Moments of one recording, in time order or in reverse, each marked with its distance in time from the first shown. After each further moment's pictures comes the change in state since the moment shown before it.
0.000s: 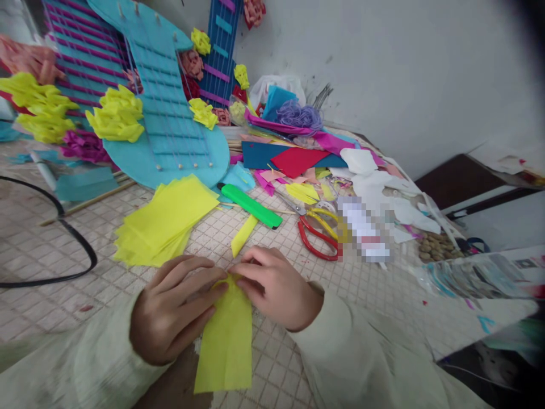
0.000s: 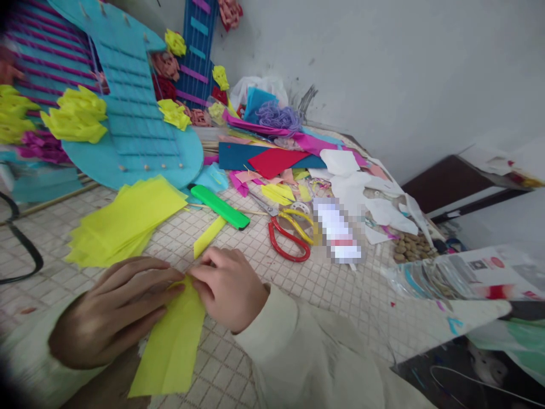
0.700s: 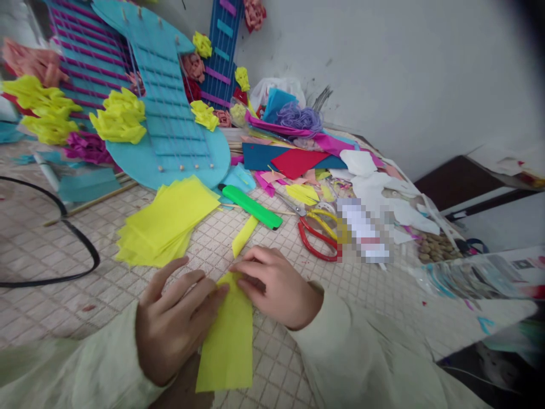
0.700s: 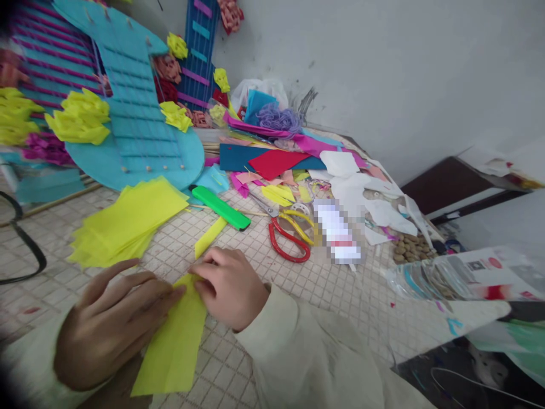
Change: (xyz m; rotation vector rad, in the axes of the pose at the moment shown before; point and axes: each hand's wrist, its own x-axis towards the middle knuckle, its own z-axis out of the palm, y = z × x) left_hand 0.001 0.020 0.008 0.338 0.083 -0.029; right_hand 0.001 0.002 0.002 0.062 0.023 0.015
